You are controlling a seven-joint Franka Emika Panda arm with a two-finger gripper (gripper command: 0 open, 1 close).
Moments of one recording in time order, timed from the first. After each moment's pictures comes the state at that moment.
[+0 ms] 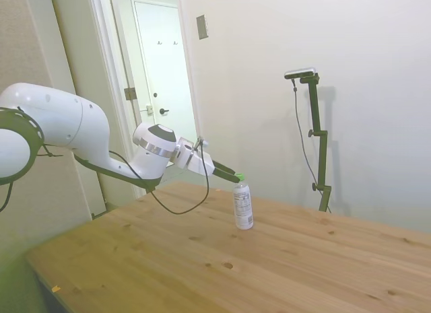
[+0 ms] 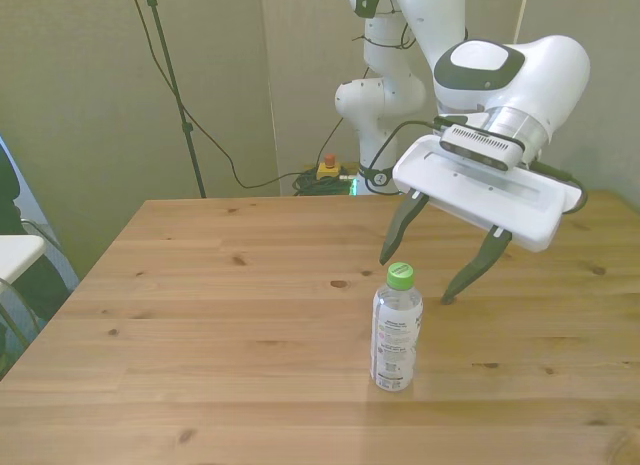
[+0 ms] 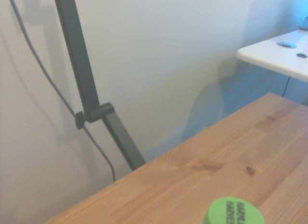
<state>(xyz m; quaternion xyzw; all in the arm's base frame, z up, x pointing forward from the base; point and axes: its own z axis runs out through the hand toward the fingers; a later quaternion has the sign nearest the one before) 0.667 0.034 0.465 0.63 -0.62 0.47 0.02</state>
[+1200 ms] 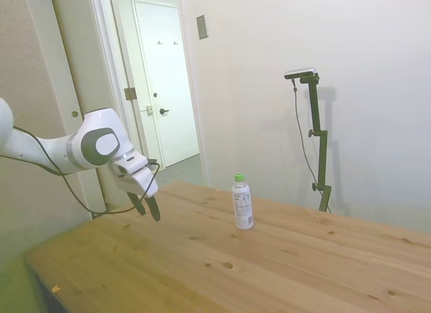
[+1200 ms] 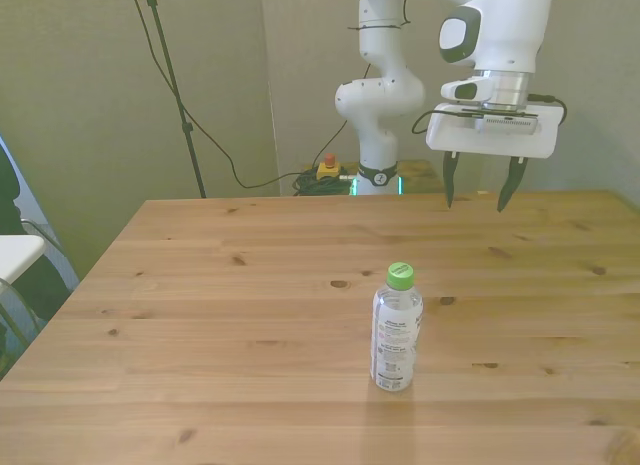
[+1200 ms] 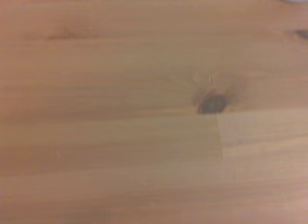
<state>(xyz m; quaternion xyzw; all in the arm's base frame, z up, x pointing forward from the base) 0.468 0.104 0.462 0.89 -0.44 0.11 0.00</state>
